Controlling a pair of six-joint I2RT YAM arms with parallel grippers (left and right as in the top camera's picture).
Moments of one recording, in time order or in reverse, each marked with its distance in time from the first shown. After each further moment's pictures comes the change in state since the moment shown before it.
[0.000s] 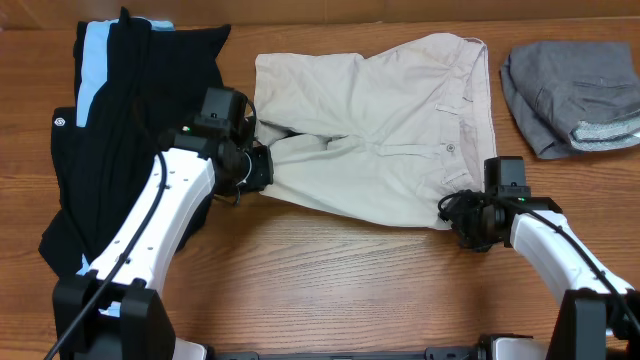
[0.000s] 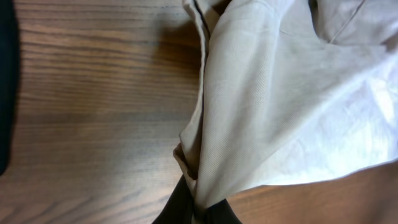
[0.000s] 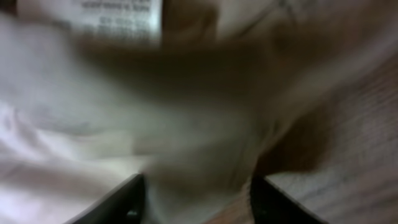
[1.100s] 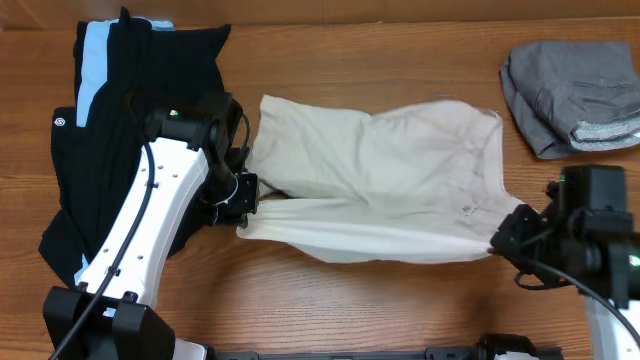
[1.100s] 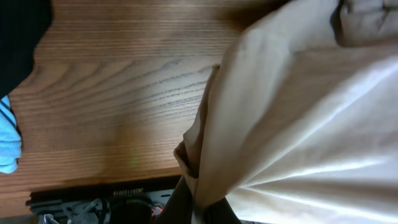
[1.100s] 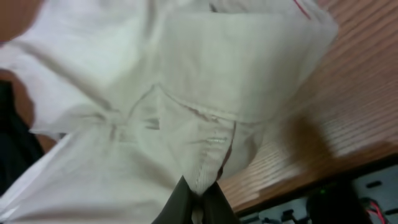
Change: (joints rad) left arm 0.000 -0.003 0.159 -0.546 -0.045 0.133; right arm -0.057 -0.481 0.540 -0.936 0.011 -0.161
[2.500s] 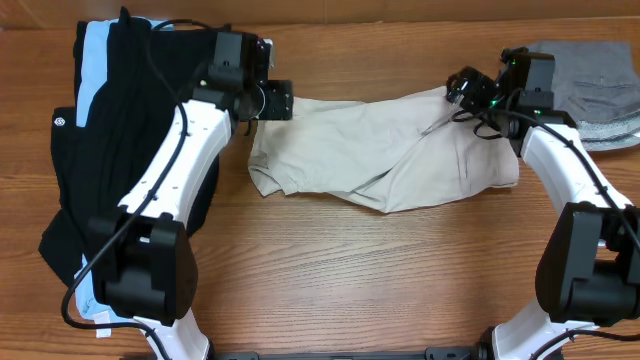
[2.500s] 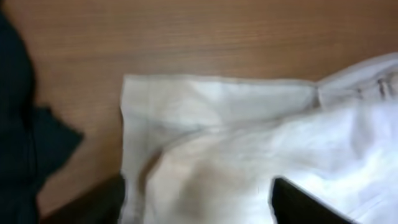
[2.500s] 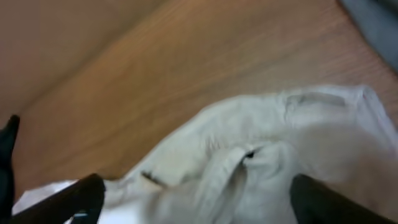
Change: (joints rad) left arm -0.007 0.279 0.148 0.850 -0.034 0.046; right arm -0.003 0.839 0.047 1.217 -0.070 -0.121
